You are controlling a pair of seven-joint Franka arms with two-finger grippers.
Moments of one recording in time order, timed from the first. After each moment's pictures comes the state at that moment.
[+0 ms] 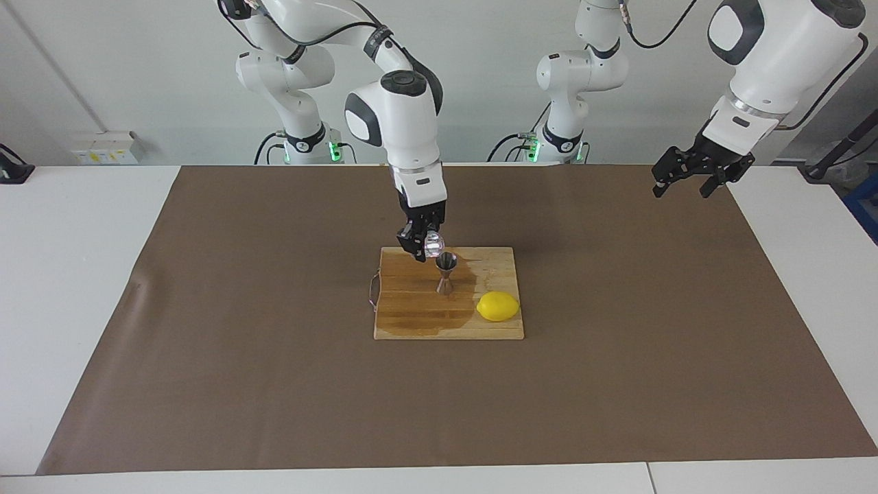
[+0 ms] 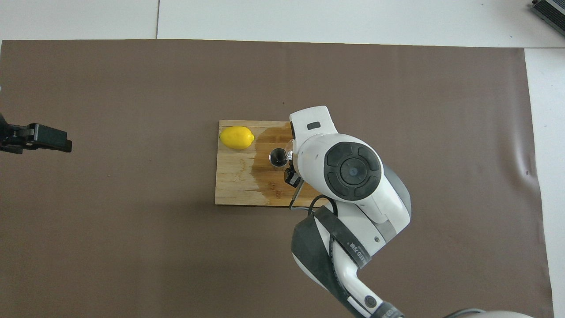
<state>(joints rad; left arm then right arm) 0.01 -0.03 -0.02 -1.66 -0.06 1.62 0.03 0.15 0.25 0.47 -1.78 -0.23 2.22 -0.29</state>
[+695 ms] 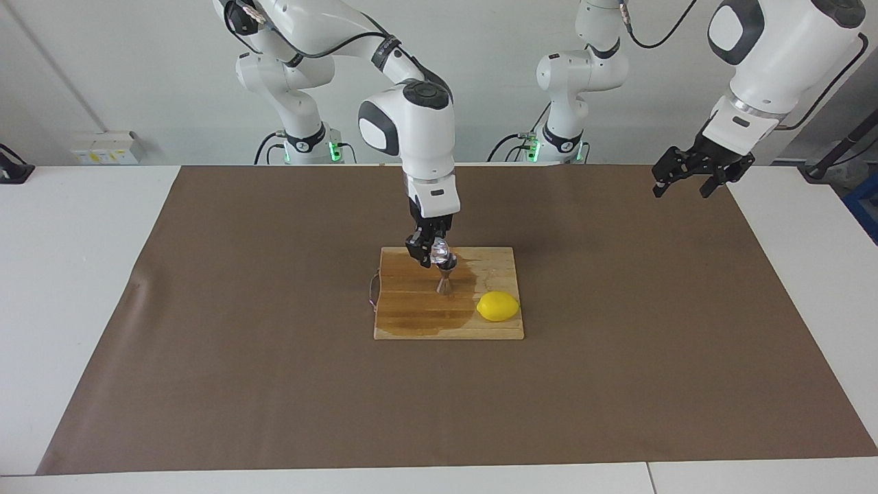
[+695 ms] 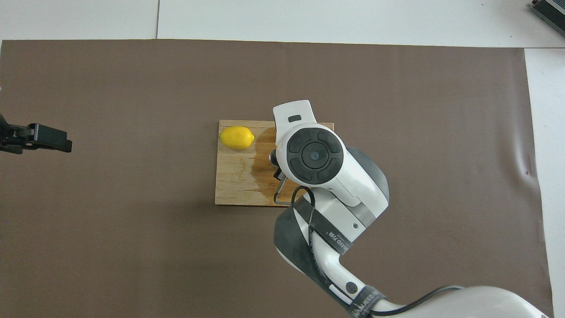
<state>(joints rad) 0.01 -0.03 -0.02 -1.66 -0.06 1.62 0.03 0.17 0.33 0.50 -1.68 -0.30 2.12 -0.23</state>
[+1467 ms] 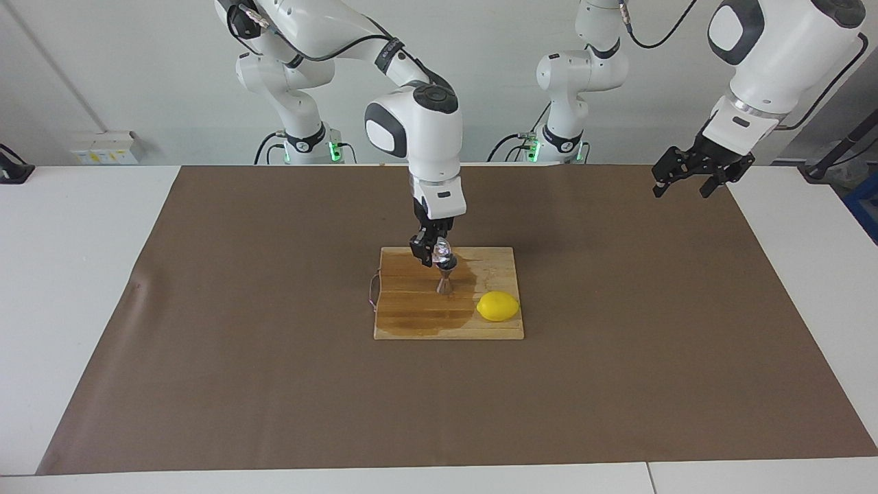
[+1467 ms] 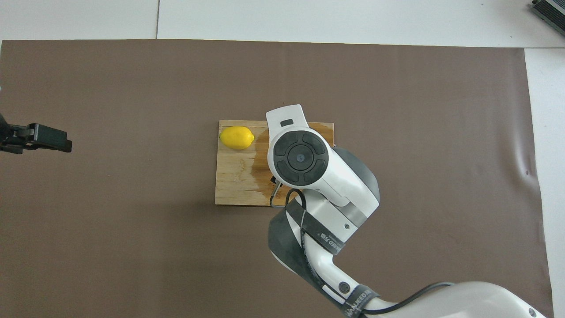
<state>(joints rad) 0.01 -0.03 -0.02 -1.66 -0.06 1.62 0.03 0.17 0.35 0.51 -1.67 -0.34 2.10 -0.22</state>
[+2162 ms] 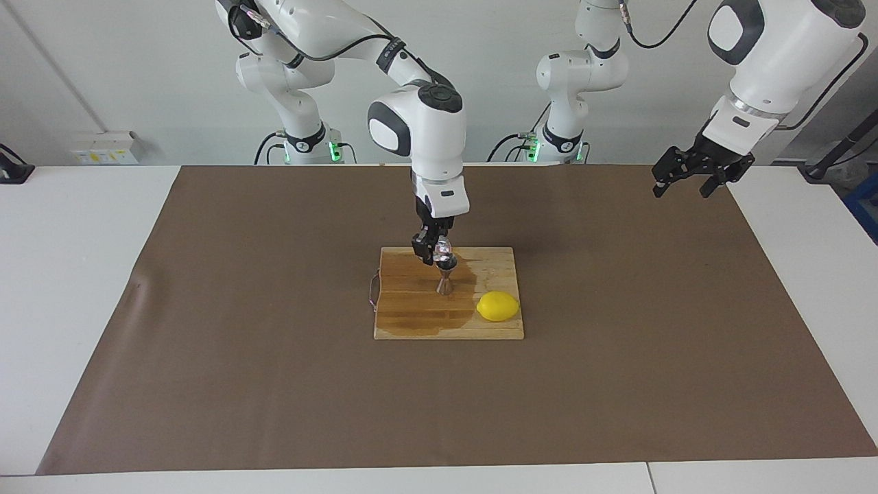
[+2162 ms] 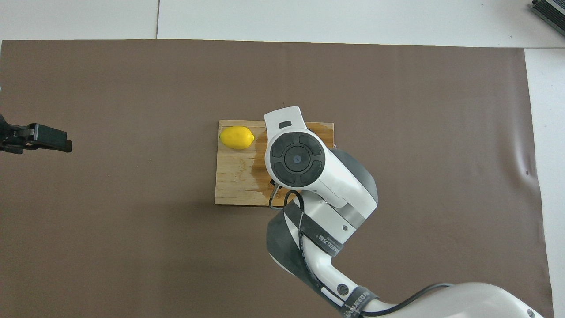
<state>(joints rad) 0.01 -0.03 -0.02 -1.66 -0.06 1.62 0.03 0.17 0.35 0.53 -1.67 -0.36 2.08 -0.22</state>
